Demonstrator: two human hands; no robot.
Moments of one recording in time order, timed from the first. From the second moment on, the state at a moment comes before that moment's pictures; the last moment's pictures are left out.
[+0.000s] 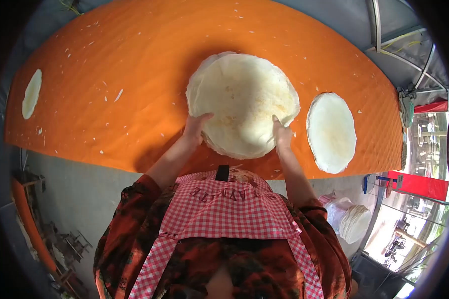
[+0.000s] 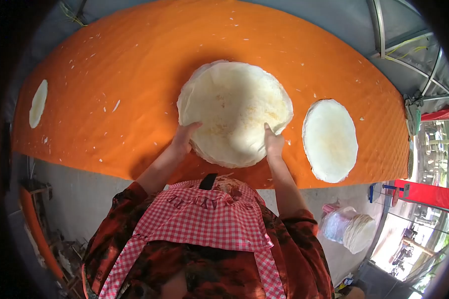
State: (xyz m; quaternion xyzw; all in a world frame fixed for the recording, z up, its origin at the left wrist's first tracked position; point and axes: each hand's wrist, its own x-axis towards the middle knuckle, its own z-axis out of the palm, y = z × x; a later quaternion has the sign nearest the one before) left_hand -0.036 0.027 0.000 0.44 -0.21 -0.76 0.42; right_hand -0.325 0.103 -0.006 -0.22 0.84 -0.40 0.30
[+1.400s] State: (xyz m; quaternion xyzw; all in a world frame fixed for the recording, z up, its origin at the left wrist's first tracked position) left_hand 0.010 0.014 0.018 0.39 -0.23 -0.84 0.31; right_hand -0.394 0.067 0.014 -0.18 0.70 -0.31 0.62
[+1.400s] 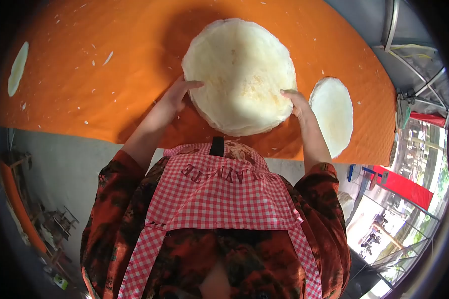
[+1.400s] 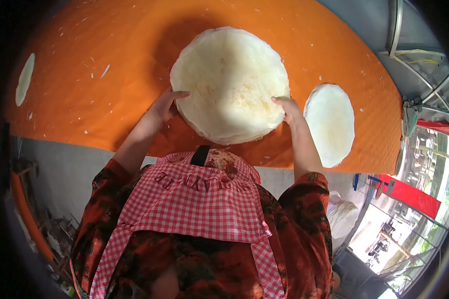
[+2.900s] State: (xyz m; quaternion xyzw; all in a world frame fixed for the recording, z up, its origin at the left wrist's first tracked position) left_hand -0.048 0.014 -0.011 0.50 -0.24 -0.70 0.44; right_hand -0.475 0.056 0.016 -0.15 0.62 -0.37 0.68
